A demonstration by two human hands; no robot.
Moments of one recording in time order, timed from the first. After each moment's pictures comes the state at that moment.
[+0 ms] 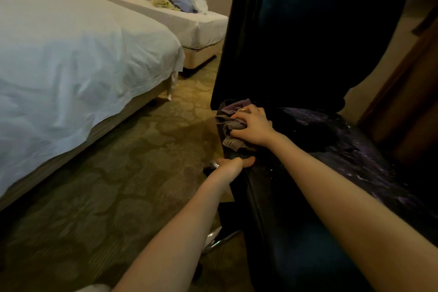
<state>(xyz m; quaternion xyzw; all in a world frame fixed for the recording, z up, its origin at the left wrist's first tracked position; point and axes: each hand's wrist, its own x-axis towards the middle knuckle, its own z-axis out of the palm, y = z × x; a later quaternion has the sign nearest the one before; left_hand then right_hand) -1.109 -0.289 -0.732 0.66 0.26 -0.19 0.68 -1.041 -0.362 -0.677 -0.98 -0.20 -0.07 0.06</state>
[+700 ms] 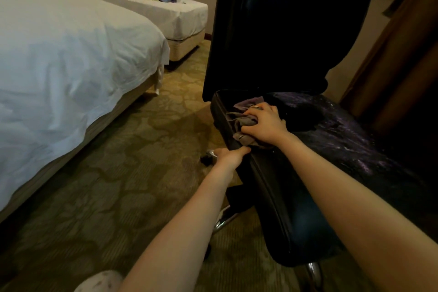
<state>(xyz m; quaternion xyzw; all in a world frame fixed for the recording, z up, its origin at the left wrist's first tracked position) -1.143 -0.282 -0.738 0.61 0.23 -0.13 0.74 -1.103 -0.383 -0.671 -0.98 -0.11 -0.08 0.12</state>
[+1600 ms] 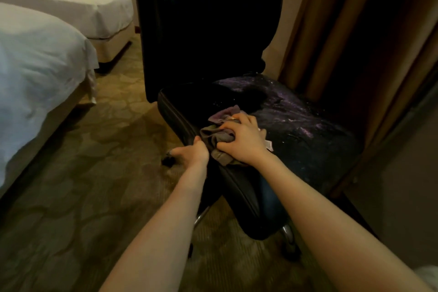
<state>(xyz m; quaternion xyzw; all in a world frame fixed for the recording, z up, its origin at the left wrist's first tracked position) -1.139 -0.304 -0.731 0.60 0.31 -0.07 0.73 -1.184 -0.407 -0.676 -0.98 -0.01 -0.10 0.14</state>
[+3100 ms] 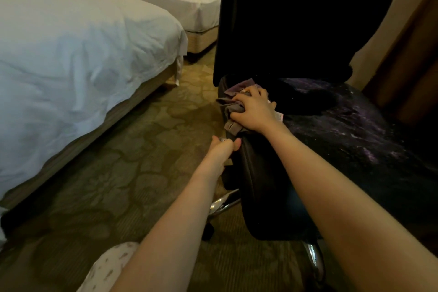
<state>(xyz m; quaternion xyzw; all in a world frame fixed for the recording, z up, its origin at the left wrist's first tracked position) -1.172 -0.291 -0.744 0.64 0.26 -0.10 0.72 -1.115 -0.374 -0.678 -0.97 -0.17 -0.11 0.09</state>
